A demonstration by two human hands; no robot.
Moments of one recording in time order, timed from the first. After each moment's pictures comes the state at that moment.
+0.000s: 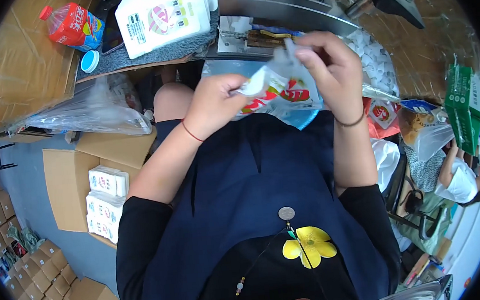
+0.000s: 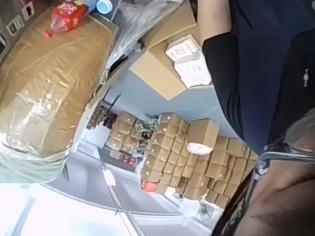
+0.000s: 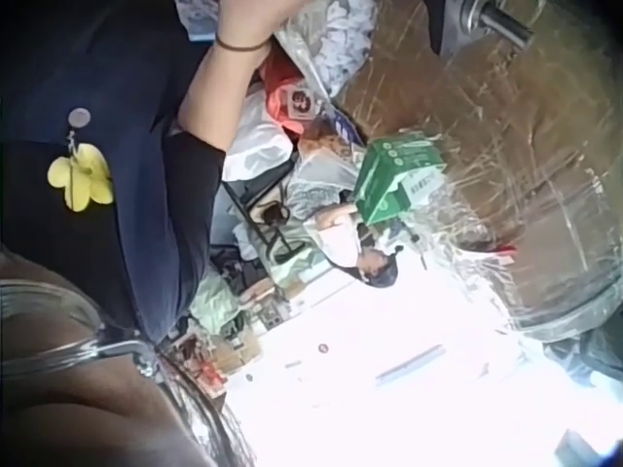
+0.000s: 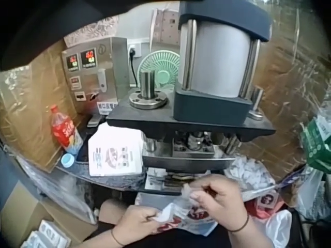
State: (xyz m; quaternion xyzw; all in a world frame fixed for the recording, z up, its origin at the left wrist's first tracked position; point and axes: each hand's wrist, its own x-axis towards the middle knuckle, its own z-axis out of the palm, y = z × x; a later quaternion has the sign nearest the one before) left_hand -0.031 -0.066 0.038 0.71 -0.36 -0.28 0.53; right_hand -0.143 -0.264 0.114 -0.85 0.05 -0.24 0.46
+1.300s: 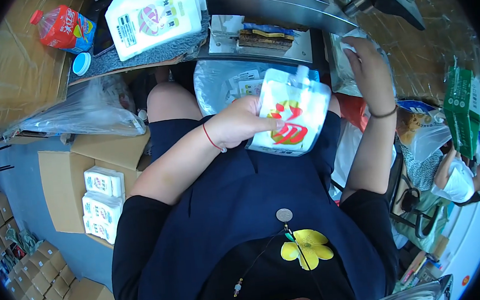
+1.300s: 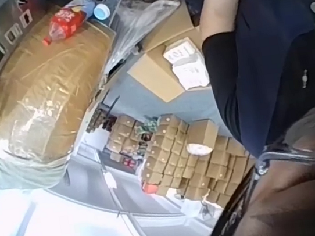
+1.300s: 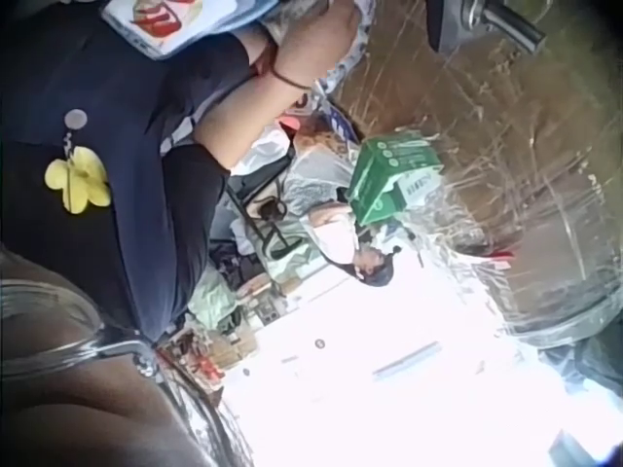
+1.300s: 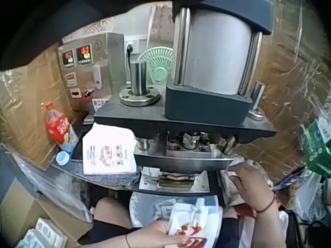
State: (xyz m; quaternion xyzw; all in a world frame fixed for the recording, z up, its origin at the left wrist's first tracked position) left_hand -0.072 -0.095 0.021 0.42 -0.18 -0.65 0.61; right_hand -0.180 -0.367 0.104 -0.97 0.14 -0.13 0.15
